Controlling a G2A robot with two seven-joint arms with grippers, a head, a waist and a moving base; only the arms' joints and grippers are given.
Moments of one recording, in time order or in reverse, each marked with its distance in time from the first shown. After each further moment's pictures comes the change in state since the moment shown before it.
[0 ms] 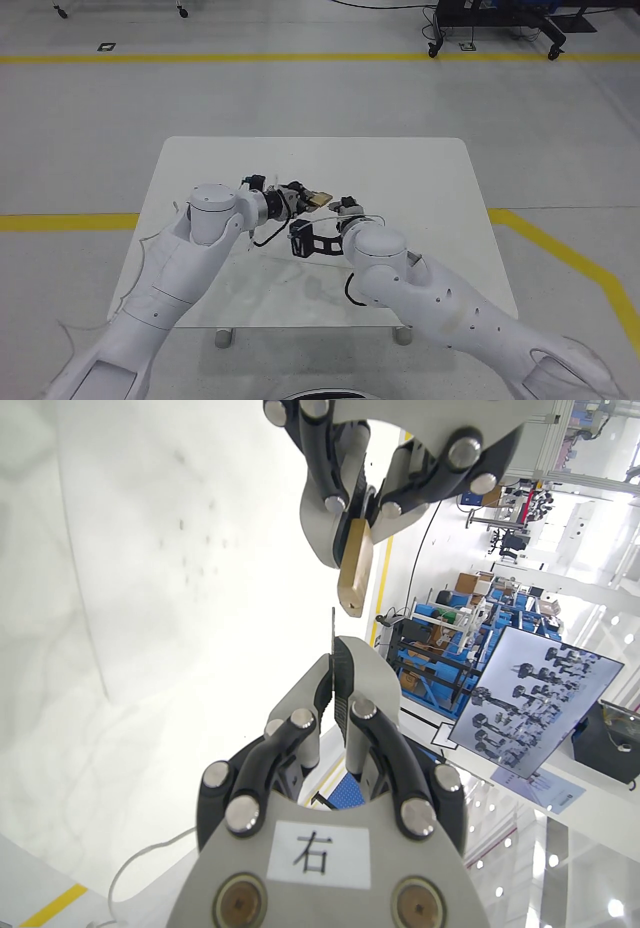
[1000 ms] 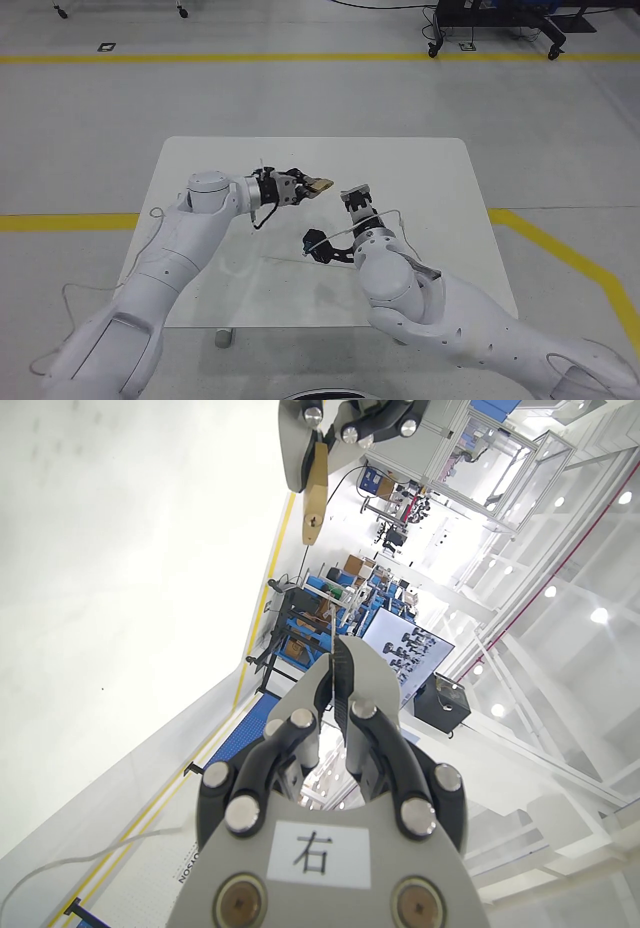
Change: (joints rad) left arm -0.201 -0.074 0.091 0.460 -0.099 -0.250 -0.315; right arm -0.019 0.118 -0.086 -0.125 -0.471 -0.138 -0.138
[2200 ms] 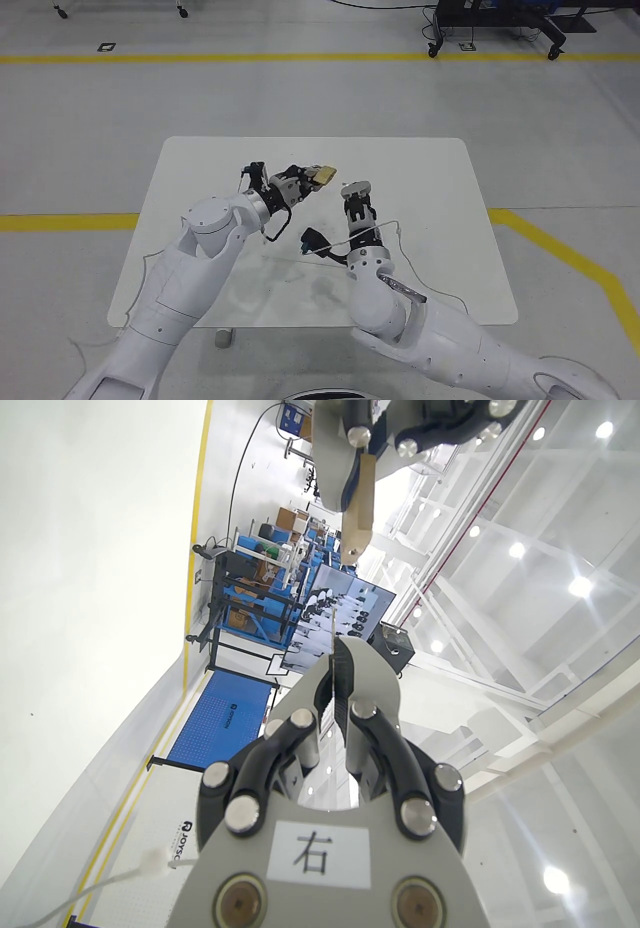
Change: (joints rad) left arm 0.311 0.034 -0.159 -0.534 0.061 -0.089 0.395; right arm -0.138 -0.065 -0.021 0.113 -0.507 0.229 -0.068
